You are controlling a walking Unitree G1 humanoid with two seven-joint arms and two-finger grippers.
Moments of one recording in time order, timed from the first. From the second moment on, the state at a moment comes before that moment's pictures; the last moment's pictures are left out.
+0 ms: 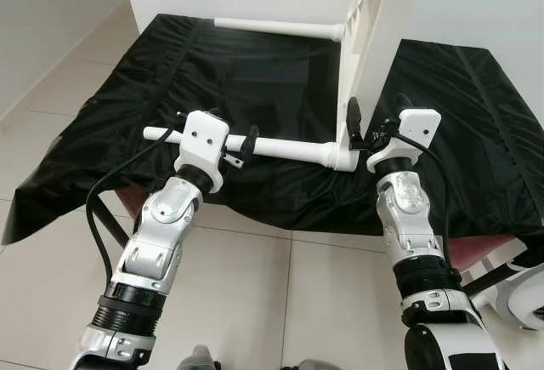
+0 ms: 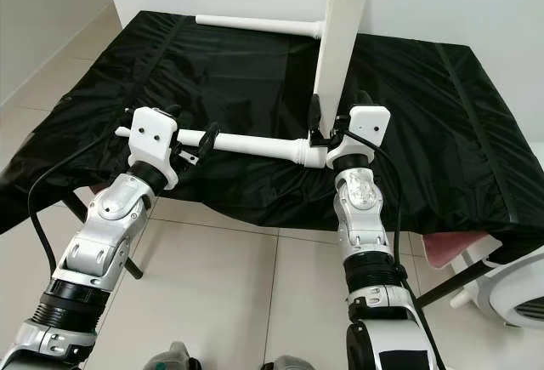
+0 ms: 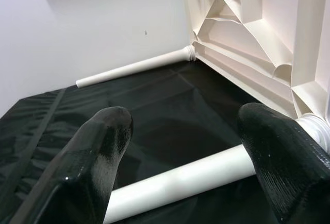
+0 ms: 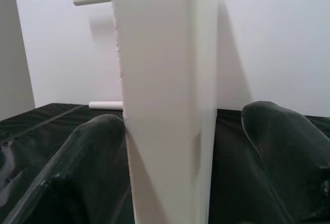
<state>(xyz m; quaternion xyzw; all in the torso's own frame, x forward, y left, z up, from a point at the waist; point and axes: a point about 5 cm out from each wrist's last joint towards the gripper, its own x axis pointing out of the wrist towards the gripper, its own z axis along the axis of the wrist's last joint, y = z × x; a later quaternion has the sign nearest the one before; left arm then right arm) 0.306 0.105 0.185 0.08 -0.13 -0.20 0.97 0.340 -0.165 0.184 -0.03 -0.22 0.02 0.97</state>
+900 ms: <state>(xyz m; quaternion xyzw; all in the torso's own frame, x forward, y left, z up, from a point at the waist) 0.291 0.115 0.159 0.08 -0.09 -0.19 0.98 0.279 -0.188 0.133 -0.03 -0.17 0.00 0.99</state>
